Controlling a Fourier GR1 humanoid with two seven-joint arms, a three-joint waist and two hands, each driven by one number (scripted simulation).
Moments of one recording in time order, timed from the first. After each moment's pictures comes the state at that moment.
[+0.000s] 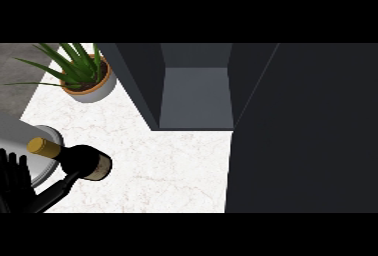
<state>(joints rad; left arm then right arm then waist) 0.22 0.01 0.25 -1.67 0.22 0.35 -0.22 0.09 -0.04 0.07 -2.42 -0.14 0.17 0.42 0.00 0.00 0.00</state>
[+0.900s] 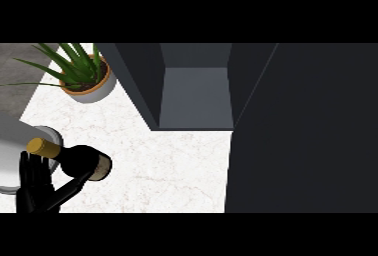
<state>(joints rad) 0.10 0.04 0.33 -1.26 0.32 0.21 -0.44 0.09 -0.03 0.07 -2.42 -0.14 0.18 0.43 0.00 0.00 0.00</state>
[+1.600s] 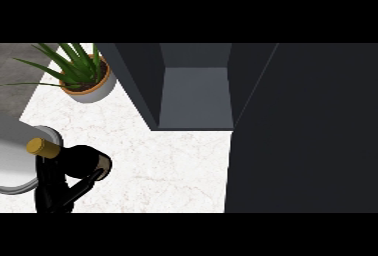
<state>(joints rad) -0.01 0.05 0.37 -0.97 0.38 0.15 -0.60 0.09 -0.05 0.02 -2.40 -0.17 0.20 0.41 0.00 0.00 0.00</state>
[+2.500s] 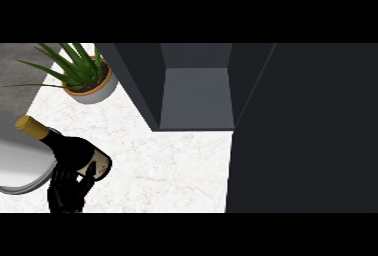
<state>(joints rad) -0.14 0.09 0.40 -0.62 0.48 -0.07 -0.84 0.11 -0.03 0.03 -2.41 -0.15 0.20 0.40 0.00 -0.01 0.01</state>
